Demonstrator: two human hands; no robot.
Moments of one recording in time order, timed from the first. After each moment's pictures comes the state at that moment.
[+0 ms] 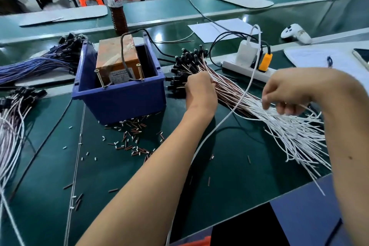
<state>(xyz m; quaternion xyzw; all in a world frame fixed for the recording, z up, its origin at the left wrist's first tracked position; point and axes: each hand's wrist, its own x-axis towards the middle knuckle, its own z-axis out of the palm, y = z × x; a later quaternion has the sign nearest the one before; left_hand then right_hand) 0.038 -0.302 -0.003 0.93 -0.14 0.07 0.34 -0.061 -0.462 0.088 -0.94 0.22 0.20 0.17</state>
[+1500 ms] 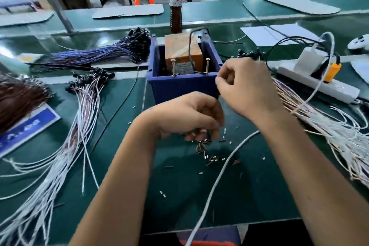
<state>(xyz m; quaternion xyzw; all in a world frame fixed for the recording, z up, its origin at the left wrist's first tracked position) -0.014 -0.097 0.056 0.77 -0.27 -0.33 0.47 -0.019 -0.267 0.061 -0.94 0.00 -0.23 0.24</state>
